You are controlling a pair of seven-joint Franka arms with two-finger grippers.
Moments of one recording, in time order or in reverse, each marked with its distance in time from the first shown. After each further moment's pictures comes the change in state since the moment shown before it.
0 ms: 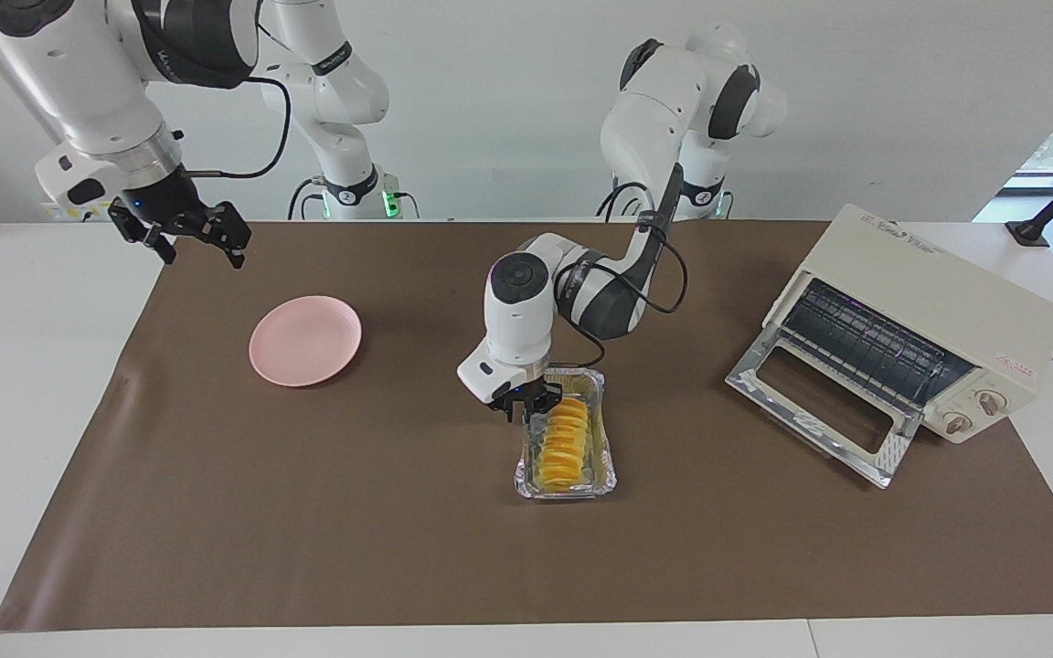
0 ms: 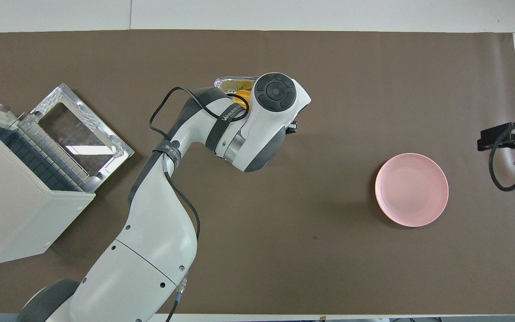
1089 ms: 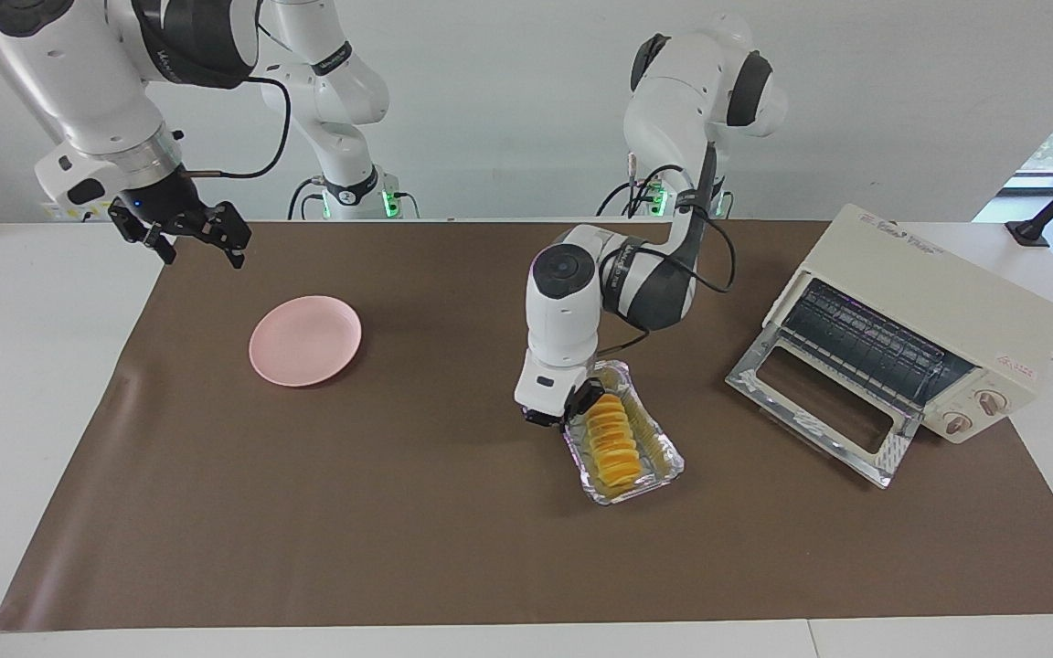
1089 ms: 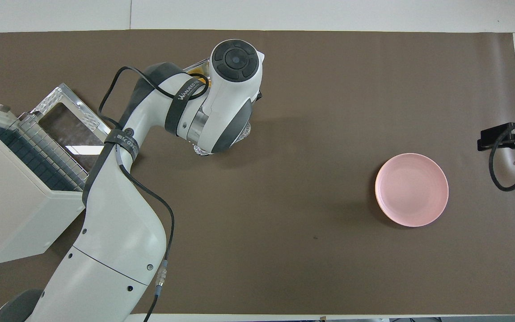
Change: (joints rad) left arm 0.020 -0.078 0.129 0.009 -0.001 -0.103 -0.485; right arm 0.000 0.000 0.000 0.000 0.000 0.000 0.000
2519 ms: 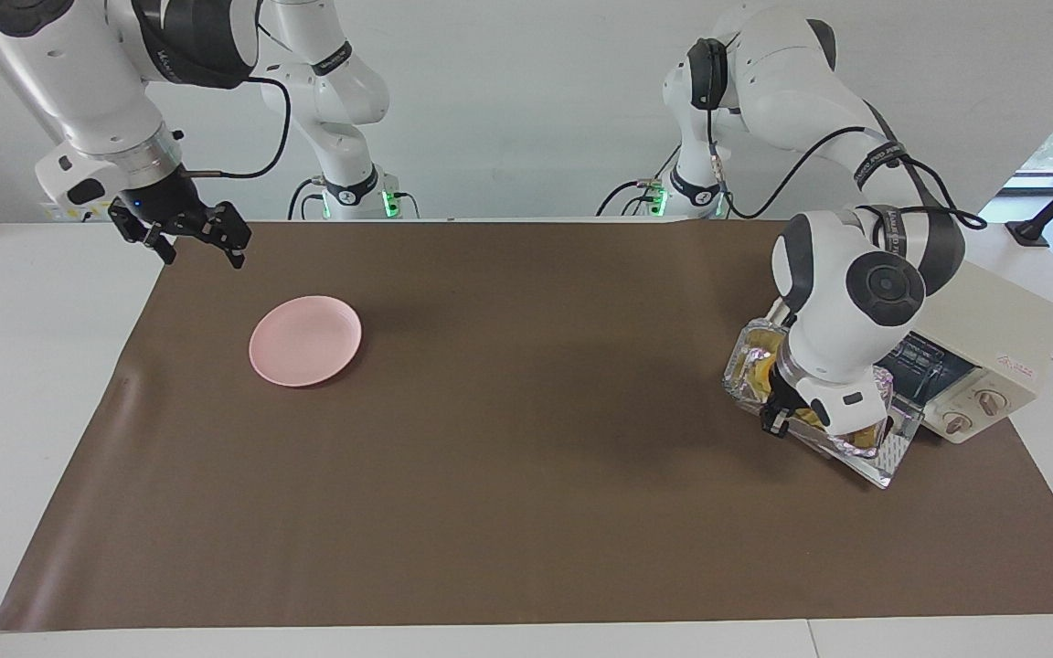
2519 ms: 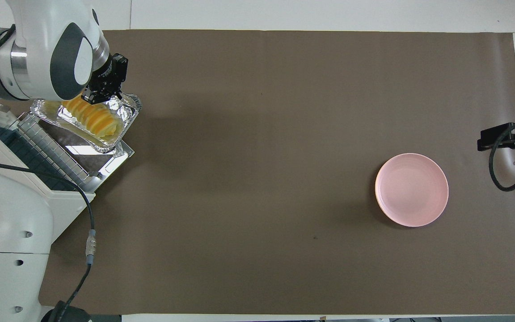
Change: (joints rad) left arm 0.190 -0.081 0.298 0.011 -0.195 -0.270 -0.047; right arm 0.000 0.000 0.000 0.000 0.000 0.000 0.000
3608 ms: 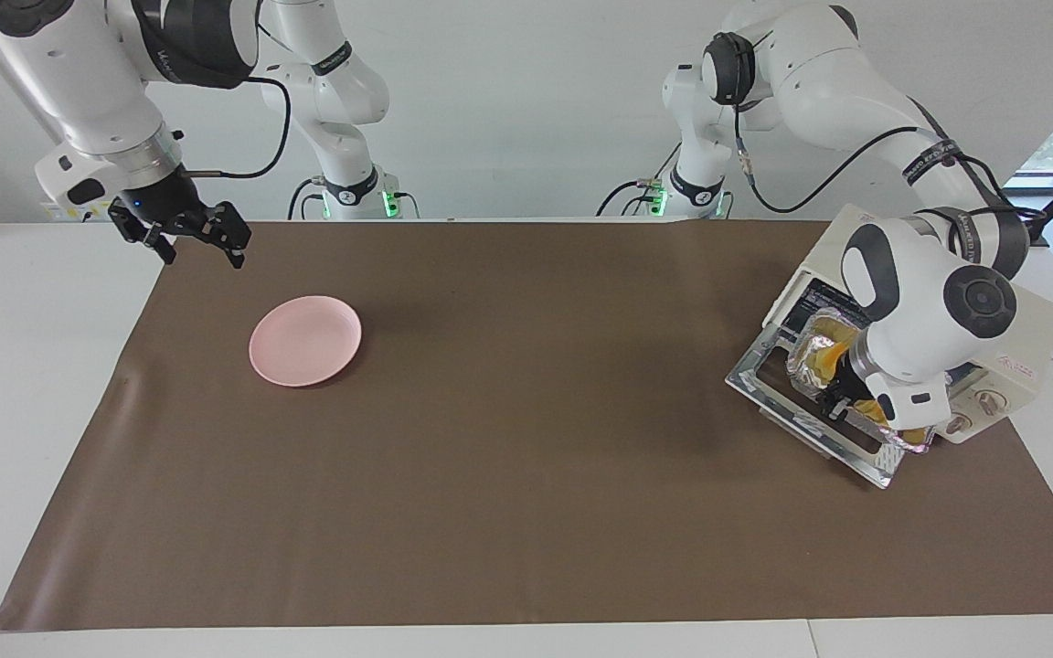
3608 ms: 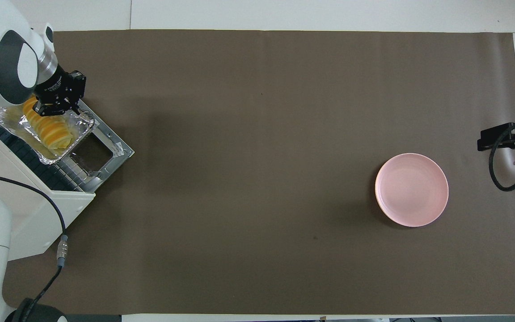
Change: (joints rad) left arm 0.070 -0.046 0.077 -0.144 0.000 0.002 0.309; right arm 0.000 0.000 0.000 0.000 0.000 0.000 0.000
